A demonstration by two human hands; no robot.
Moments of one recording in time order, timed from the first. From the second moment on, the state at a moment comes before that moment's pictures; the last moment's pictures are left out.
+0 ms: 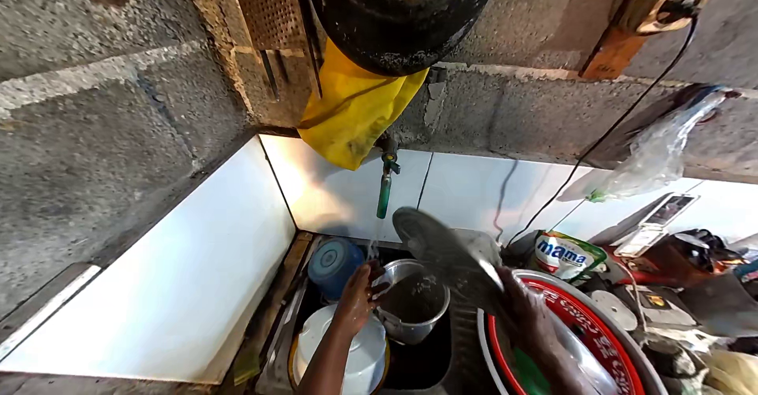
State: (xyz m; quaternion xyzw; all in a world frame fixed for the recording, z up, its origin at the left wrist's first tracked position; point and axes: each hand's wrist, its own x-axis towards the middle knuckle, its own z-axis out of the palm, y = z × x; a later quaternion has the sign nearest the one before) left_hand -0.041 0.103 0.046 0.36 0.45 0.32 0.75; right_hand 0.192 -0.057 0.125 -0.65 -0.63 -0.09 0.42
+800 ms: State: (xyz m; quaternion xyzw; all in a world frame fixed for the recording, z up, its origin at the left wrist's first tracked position) left_hand -0.060 0.050 0.028 0.18 0.33 0.49 0.78; right_hand 0.114 0.091 0.031 -0.48 -0.84 0.17 0.17
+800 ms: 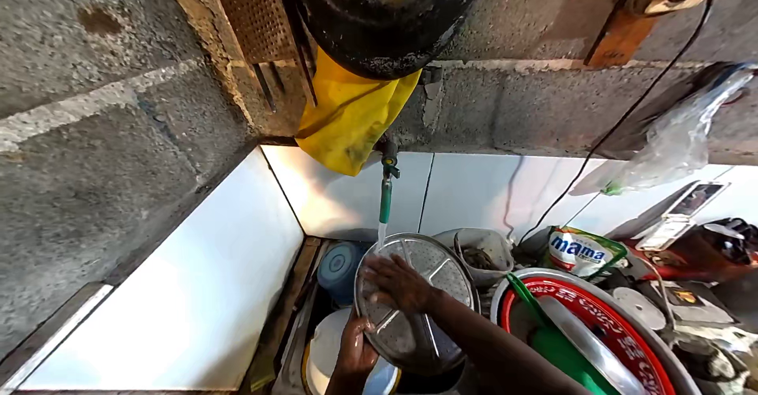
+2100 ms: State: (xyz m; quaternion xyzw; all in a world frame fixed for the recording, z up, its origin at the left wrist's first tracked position) left_hand -0.047 0.077 0.032 0.15 0.24 0.47 0.83; right_hand 0.101 0.094 0.076 -0.53 -0.79 0.18 0.25
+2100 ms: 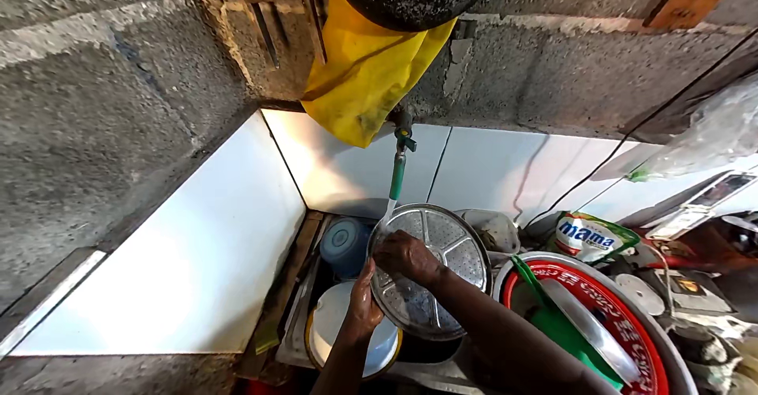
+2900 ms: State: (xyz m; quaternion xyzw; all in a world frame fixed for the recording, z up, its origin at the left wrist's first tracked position) left_hand -0.053 0.104 0.115 0.11 0.37 0.60 0.70; right_hand 0.087 0.043 0.070 -0.50 -0.81 0.04 0.31
